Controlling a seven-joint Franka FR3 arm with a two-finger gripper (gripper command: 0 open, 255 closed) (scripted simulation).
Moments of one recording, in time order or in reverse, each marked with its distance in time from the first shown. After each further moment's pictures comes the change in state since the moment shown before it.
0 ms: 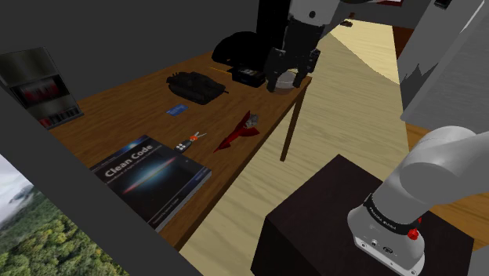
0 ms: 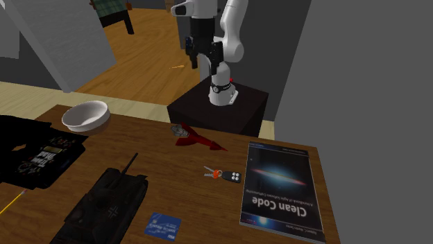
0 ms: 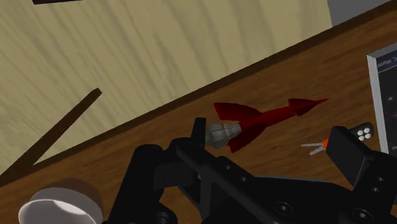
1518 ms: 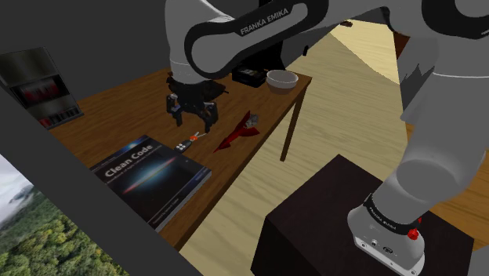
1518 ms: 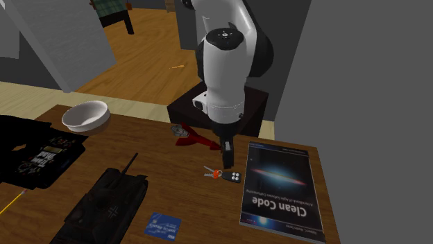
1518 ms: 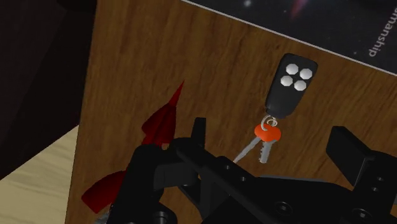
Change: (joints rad) arm -0.060 1.007 0.407 0.566 -0.441 0.234 1.317
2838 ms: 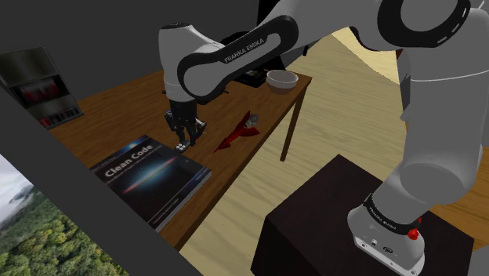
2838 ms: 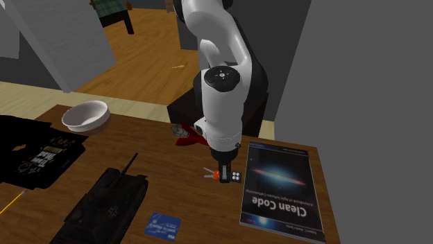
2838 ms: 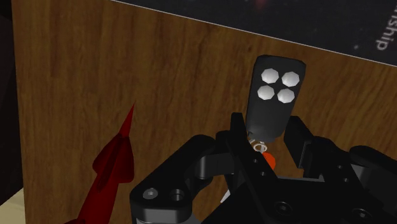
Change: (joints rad) arm 0.084 0.173 -0.070 0.082 -0.093 0.056 0.141
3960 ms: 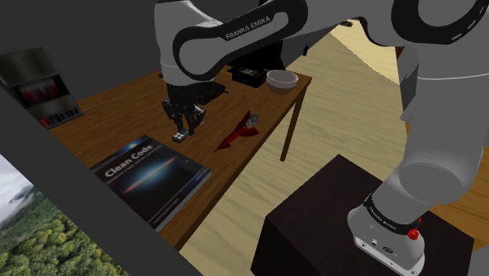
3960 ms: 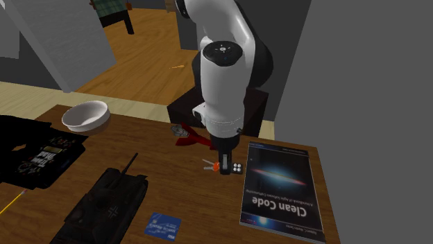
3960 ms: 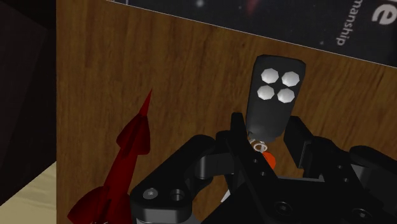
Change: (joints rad) arm -0.016 -0.056 0.025 0.046 0.041 -0.093 -0.022
